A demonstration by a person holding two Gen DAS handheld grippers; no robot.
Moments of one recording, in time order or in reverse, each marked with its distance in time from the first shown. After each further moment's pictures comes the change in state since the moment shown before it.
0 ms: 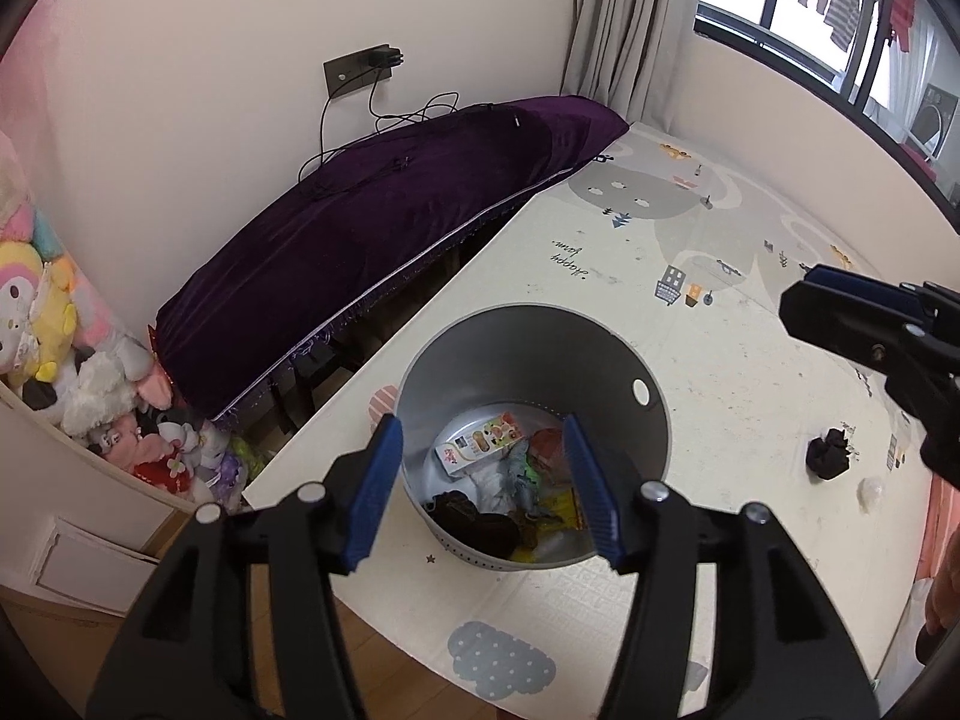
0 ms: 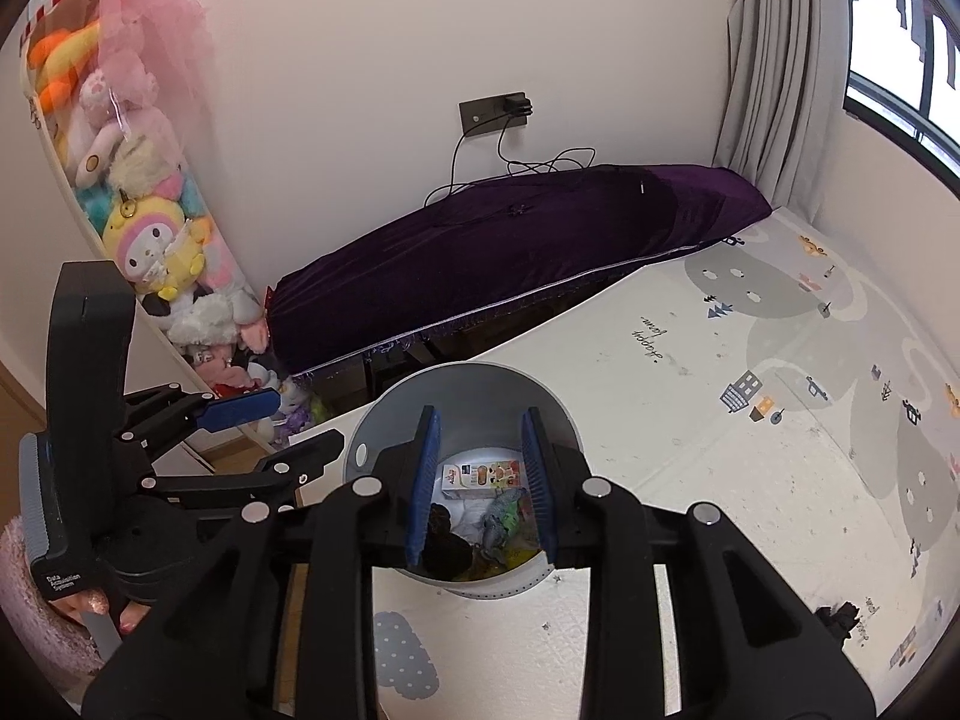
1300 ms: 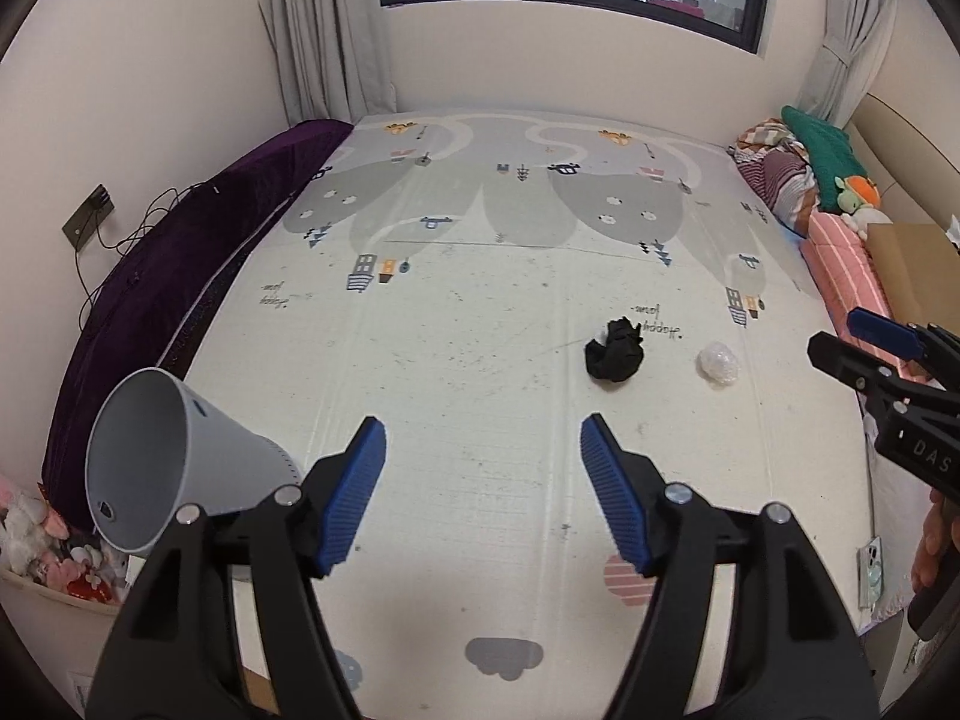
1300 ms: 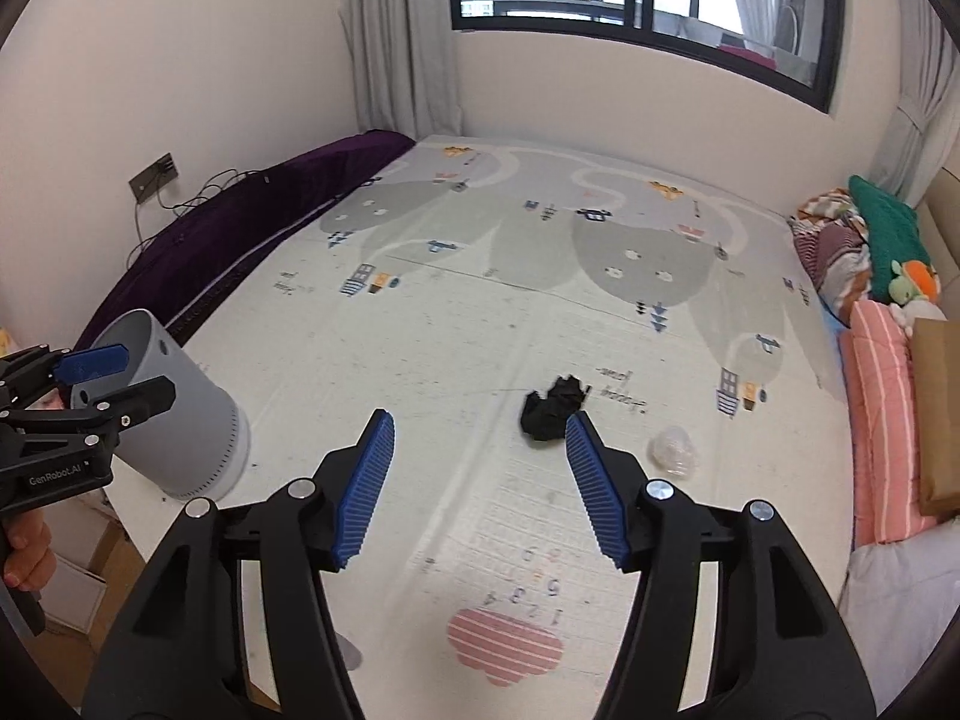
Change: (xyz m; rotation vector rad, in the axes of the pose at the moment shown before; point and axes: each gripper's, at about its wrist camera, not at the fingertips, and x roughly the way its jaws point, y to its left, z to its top) left arm -0.057 -0.354 -0.100 0.446 -0.006 -0.265; right arm -0.259 -0.279 -0.296 0.474 -0.047 -0.528
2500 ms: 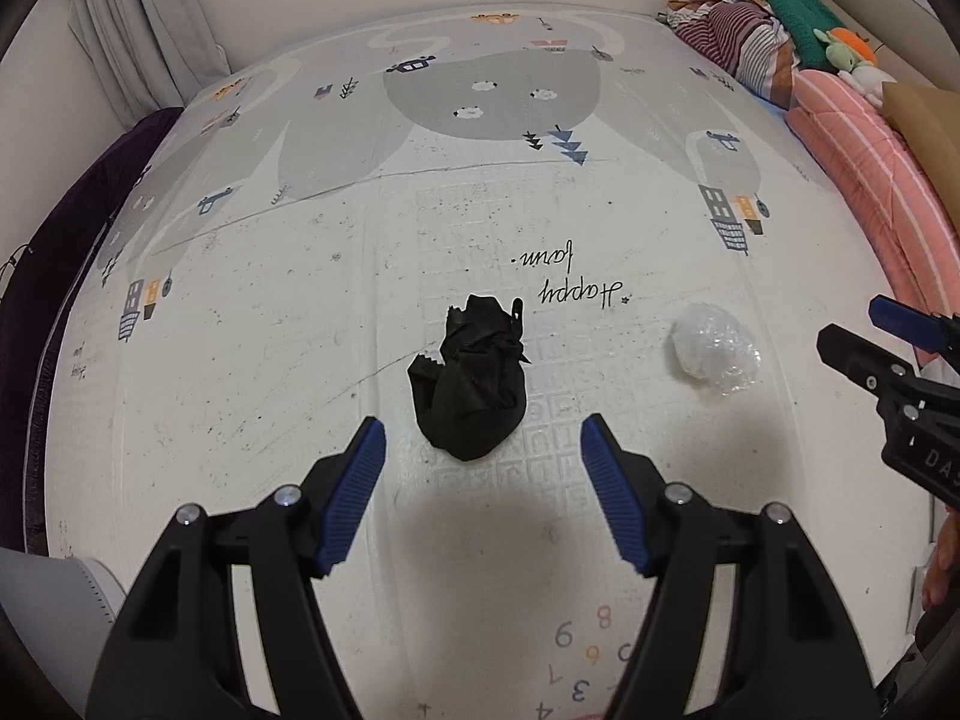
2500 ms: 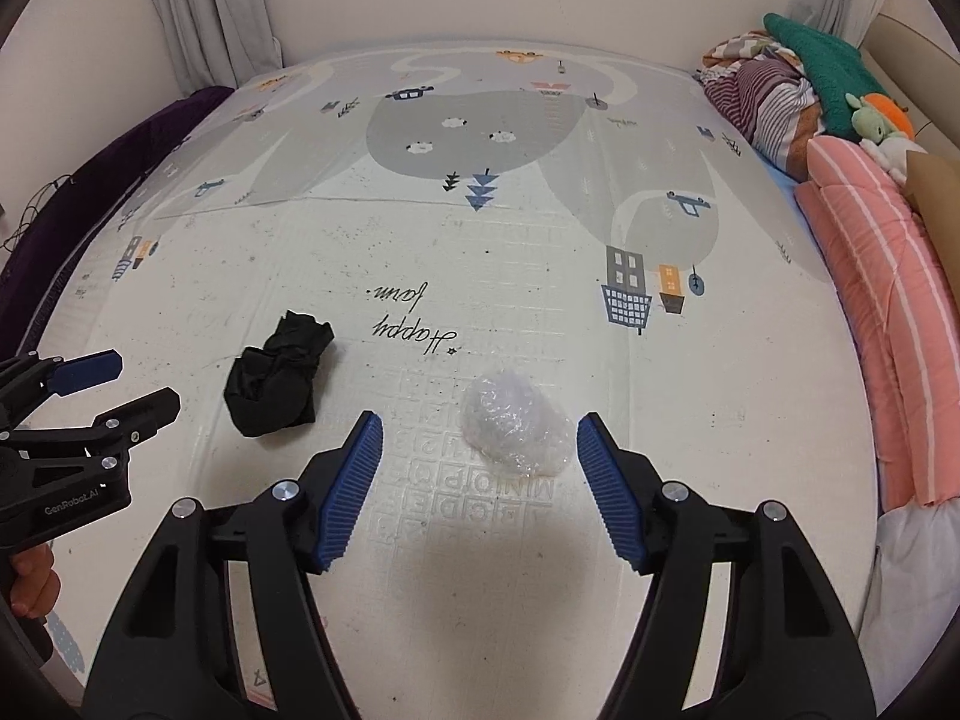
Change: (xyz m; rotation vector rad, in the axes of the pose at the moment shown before) left arm 0.316 -0.197 0.040 0.218 0.159 -0.081; right arm 0.257 -0.234 -0.067 0.207 0.158 -0.163
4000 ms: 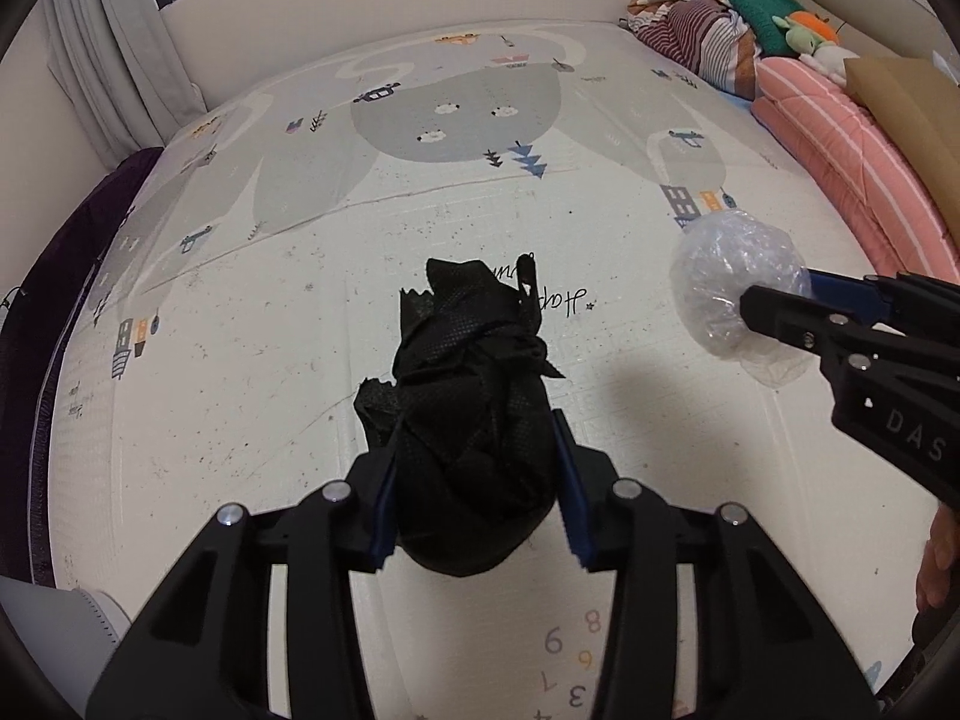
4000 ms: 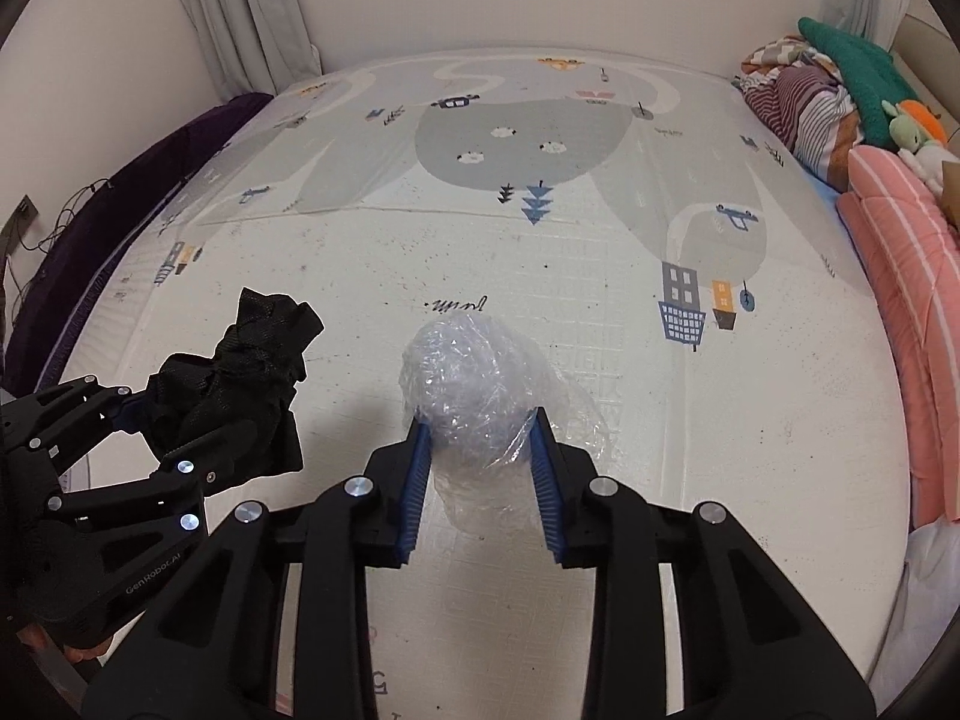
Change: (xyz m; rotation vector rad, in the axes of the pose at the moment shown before) left arm -0.033 -0.019 -0.005 0.070 -0.064 -0.016; right arm -0.025 0.024 0.013 -0.023 -0.025 0.105
